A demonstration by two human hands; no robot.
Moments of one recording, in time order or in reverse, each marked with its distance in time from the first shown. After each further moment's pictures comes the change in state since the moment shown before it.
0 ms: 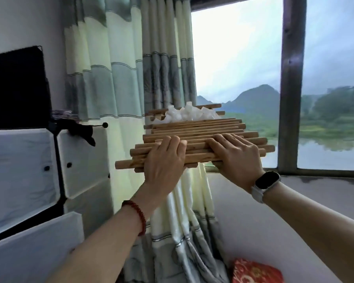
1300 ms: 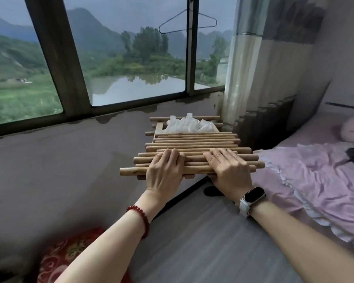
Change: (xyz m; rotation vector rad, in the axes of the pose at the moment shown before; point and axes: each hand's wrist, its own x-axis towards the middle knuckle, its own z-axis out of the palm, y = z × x) left_hand 0.051 0.681 0.134 -1.089 0.072 0.290; right_hand -0.478 0.384 -0.110 -0.662 -0.534 0.426
